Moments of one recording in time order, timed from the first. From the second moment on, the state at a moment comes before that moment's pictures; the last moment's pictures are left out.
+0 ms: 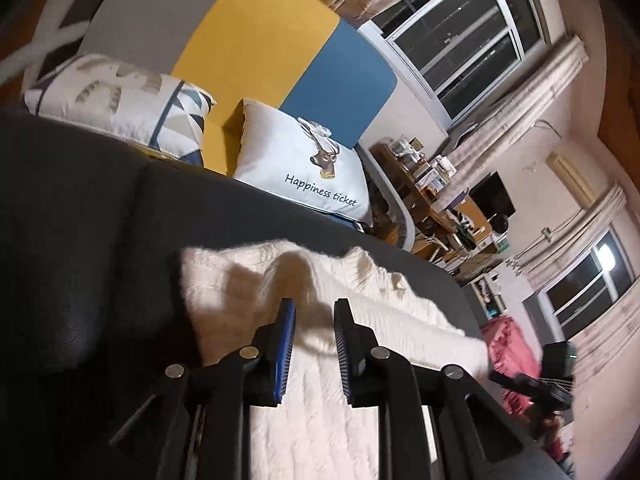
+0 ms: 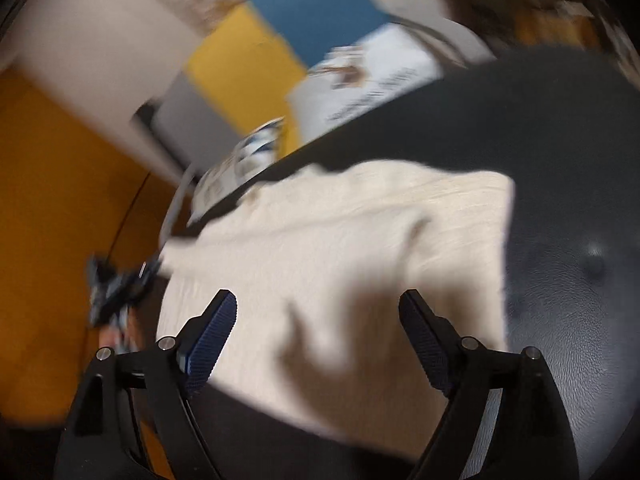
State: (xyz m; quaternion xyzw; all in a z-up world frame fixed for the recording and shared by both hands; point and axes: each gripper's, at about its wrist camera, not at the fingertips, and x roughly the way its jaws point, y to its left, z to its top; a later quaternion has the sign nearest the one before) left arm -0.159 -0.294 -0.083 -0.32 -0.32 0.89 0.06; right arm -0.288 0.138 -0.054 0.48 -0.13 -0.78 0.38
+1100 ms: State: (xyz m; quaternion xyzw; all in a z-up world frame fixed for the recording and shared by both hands) left arm 0.006 -0.244 -0.104 -0.40 -0.30 0.87 0.03; right arm -0.147 0.110 -0.089 0.51 -0.08 -0.73 0.45
